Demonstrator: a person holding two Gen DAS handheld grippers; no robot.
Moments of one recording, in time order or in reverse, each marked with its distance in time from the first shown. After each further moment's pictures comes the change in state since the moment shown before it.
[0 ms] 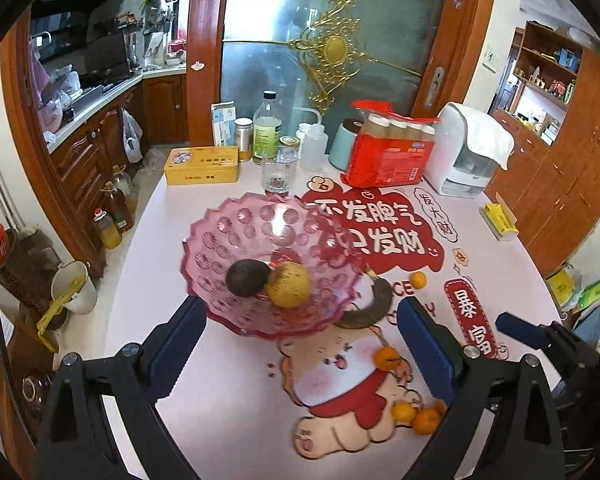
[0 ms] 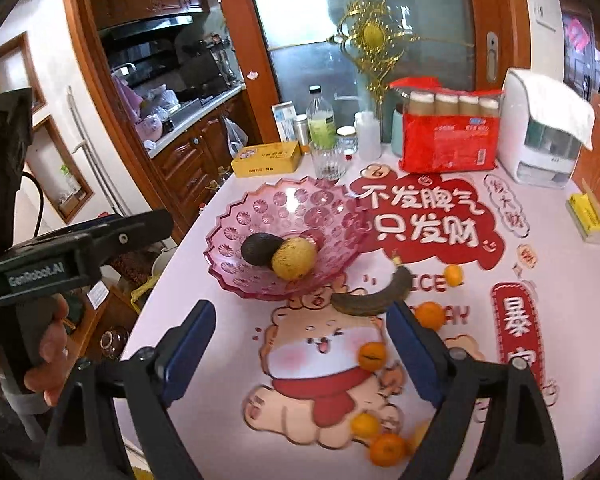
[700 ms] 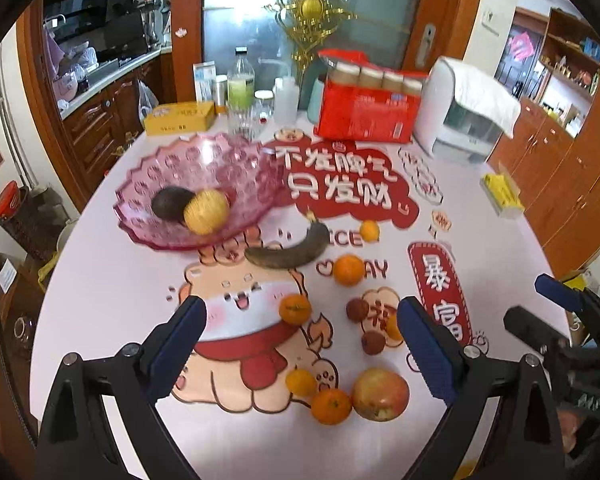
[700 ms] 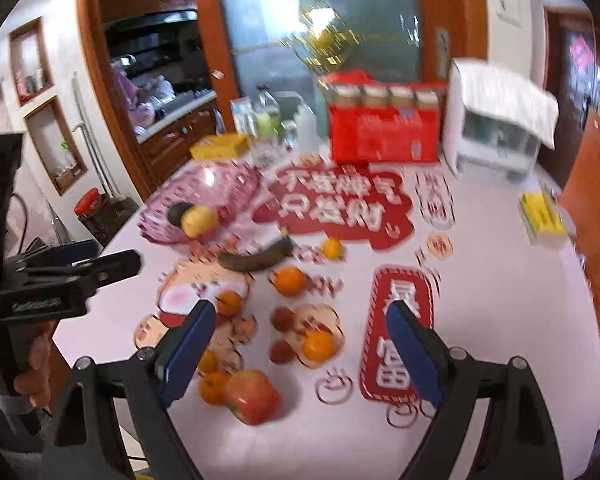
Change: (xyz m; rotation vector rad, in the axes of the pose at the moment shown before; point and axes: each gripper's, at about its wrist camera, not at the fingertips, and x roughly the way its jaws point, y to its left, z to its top) left arm 0.044 -0.163 -0.082 -0.067 0.080 0.109; right arm -0.047 -0.187 -0.051 -0.059 0.026 -0.015
